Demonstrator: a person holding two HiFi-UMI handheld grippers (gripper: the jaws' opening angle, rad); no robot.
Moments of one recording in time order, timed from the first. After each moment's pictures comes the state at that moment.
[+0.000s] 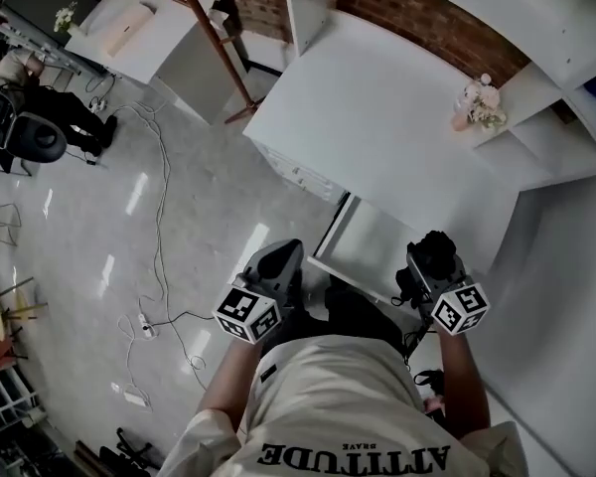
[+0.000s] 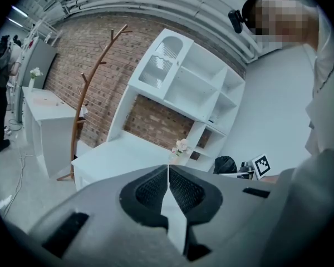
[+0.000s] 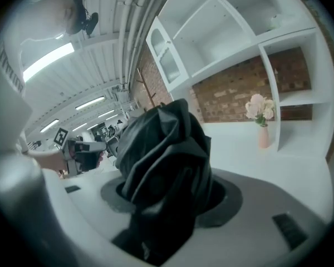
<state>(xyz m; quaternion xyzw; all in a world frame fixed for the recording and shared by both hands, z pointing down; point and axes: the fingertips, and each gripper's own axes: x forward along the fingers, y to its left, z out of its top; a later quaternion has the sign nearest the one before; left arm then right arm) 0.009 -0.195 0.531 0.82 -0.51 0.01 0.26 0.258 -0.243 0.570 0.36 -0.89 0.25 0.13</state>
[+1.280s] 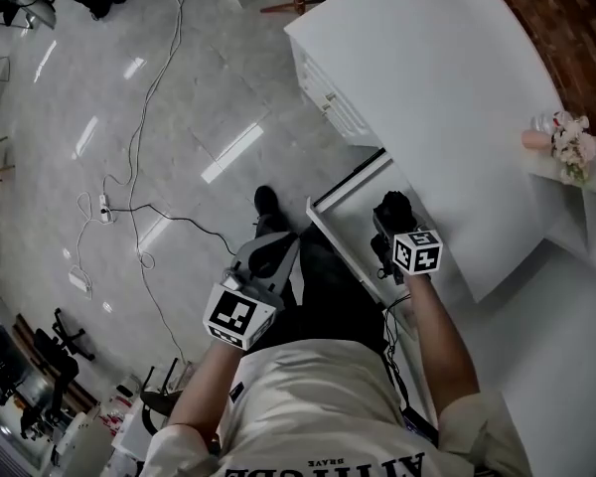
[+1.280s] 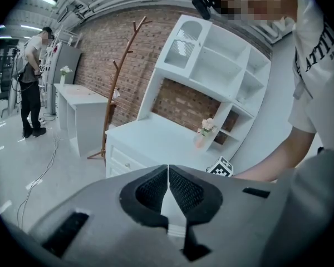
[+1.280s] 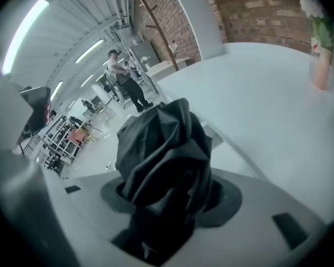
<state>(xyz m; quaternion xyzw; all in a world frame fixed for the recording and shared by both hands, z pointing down) 0.002 -0.130 0.631 0.73 -0.60 0.08 0.31 0.178 -0.242 0.846 0.19 -0.83 0.31 0.41</state>
